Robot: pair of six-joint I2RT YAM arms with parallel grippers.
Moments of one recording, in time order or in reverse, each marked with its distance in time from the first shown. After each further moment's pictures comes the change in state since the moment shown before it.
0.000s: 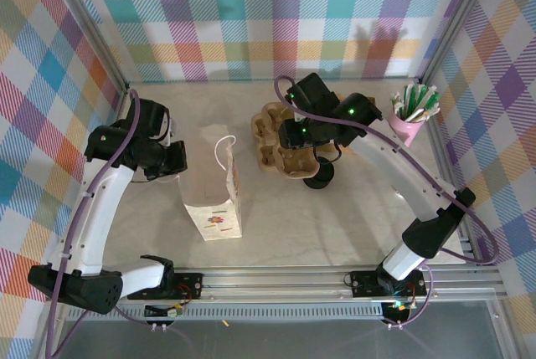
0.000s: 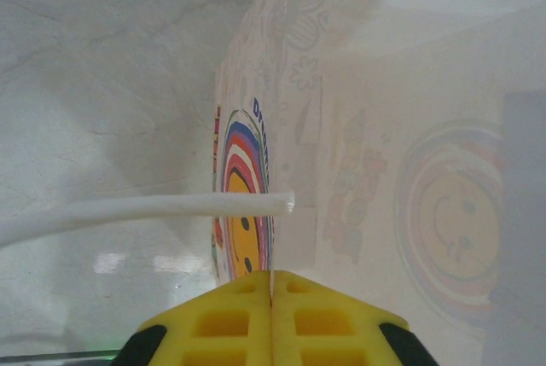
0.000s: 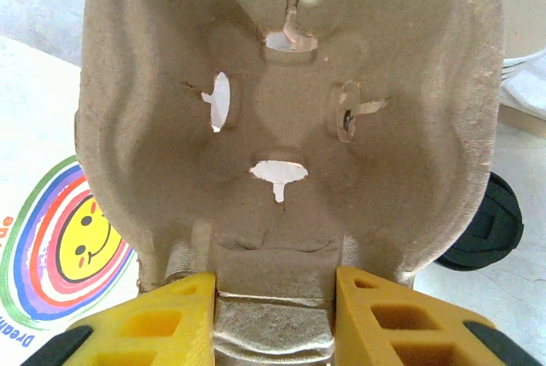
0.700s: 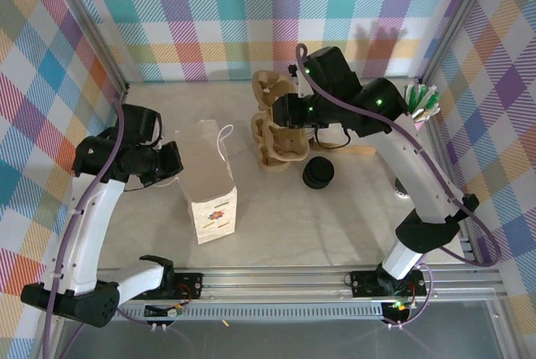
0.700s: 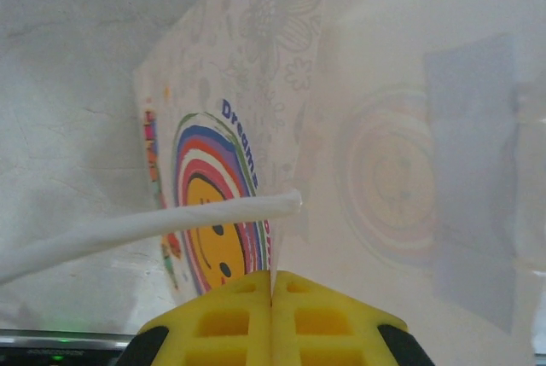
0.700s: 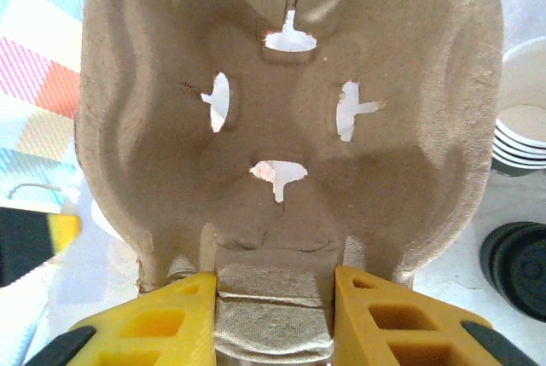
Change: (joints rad) left arm -0.005 -0.090 0.000 -0.007 -0.004 -0.185; right arm 0.013 0.055 0.372 -0.072 -0.097 0.080
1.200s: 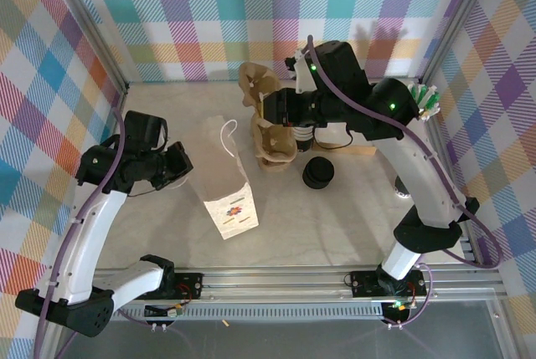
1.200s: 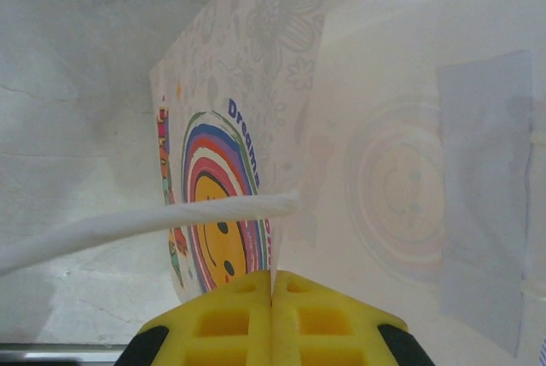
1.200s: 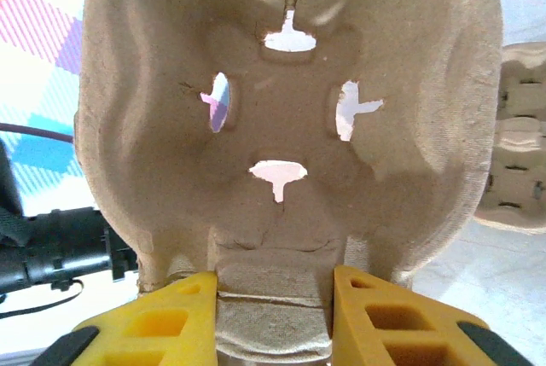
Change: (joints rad) left arm -0.073 -0.048 -0.078 0.119 0.050 -0.164; right arm 0.055 0.015 0.130 0.011 -0.102 0.089
